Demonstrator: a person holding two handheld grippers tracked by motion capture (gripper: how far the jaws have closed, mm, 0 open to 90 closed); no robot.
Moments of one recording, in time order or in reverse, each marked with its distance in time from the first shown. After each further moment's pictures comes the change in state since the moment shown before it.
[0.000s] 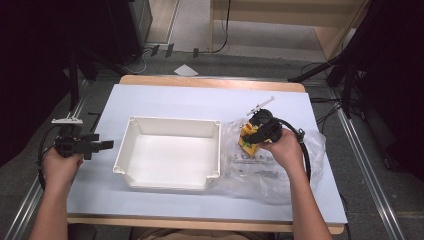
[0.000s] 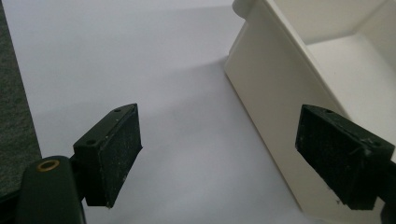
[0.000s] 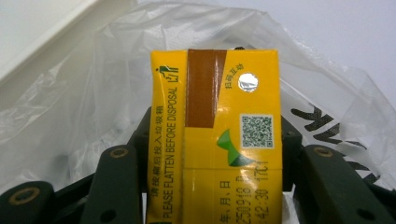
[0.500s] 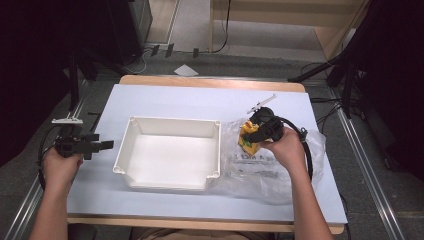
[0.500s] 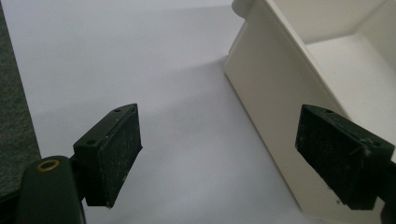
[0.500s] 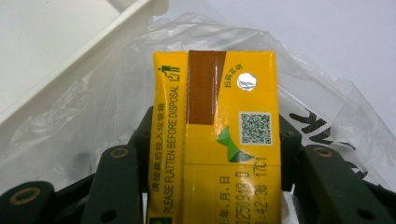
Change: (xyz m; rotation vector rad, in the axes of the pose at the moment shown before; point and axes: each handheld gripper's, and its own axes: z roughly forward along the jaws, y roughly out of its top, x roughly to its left) left arm 0.000 0.000 0.000 -0.001 -0.002 0.001; right arm 0.007 0.004 -0.017 -0.024 0.005 -0.009
